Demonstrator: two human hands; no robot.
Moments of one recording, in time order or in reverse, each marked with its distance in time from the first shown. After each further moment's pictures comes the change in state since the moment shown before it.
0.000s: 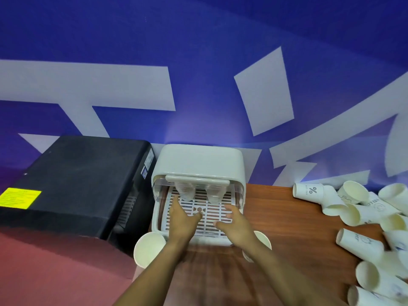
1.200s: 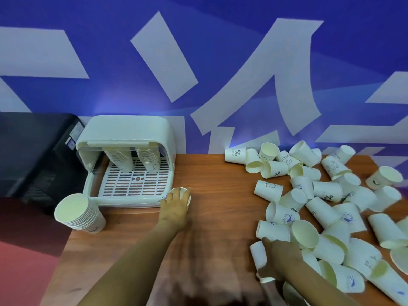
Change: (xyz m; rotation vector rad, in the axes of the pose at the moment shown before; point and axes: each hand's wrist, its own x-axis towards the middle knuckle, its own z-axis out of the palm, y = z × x) left_hand -0.118 0.003 0.150 1.154 -0.335 0.395; right_hand -0.171 0.199 -0.207 -1.242 -0.171 0.203
